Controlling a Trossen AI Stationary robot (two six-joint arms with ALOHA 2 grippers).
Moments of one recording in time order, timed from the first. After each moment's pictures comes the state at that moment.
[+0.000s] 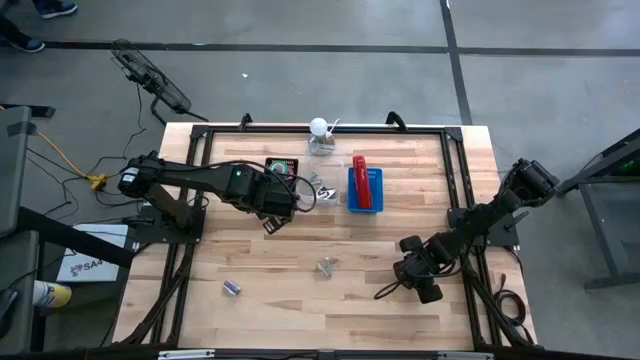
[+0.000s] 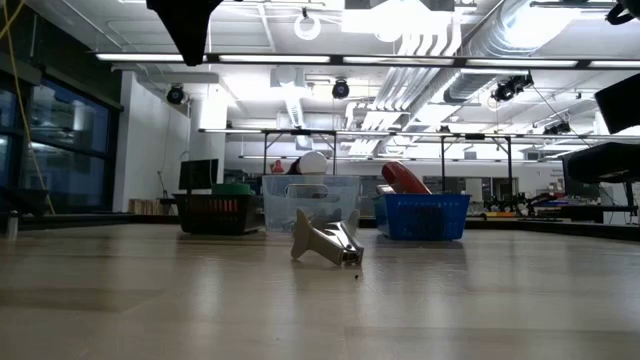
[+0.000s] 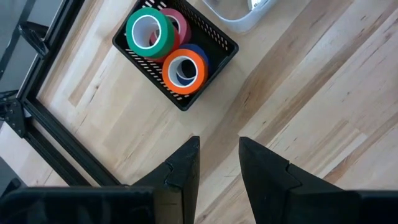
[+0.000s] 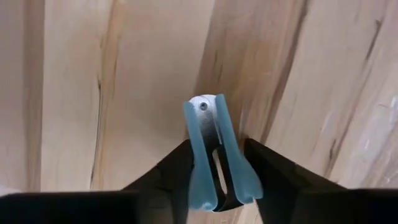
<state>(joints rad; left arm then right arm) -0.16 1.61 1.68 -1.57 -0.38 -0.81 0.61 1.50 0.69 -0.58 -0.11 0.40</state>
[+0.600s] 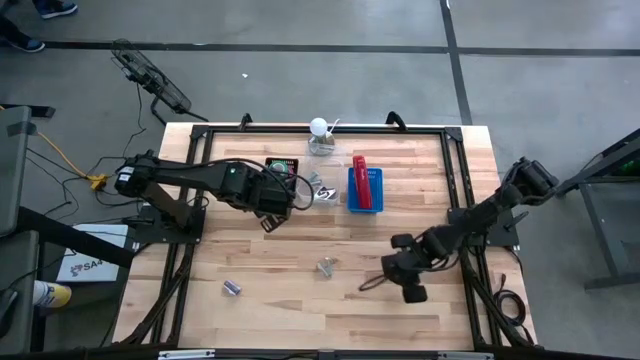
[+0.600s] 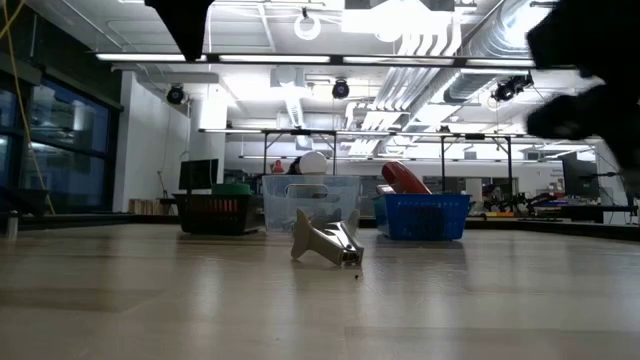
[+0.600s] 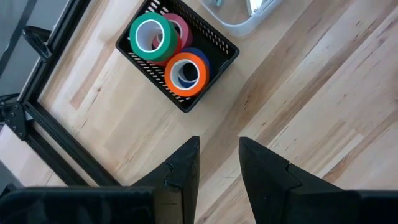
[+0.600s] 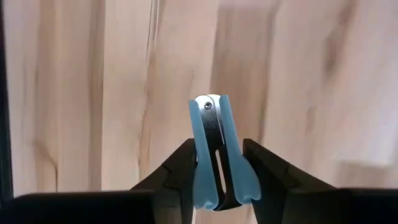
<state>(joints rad) -0.16 1.58 1.68 -1.57 -0.39 -0.80 0.53 1.49 0.86 -0.63 -0.08 0.47</state>
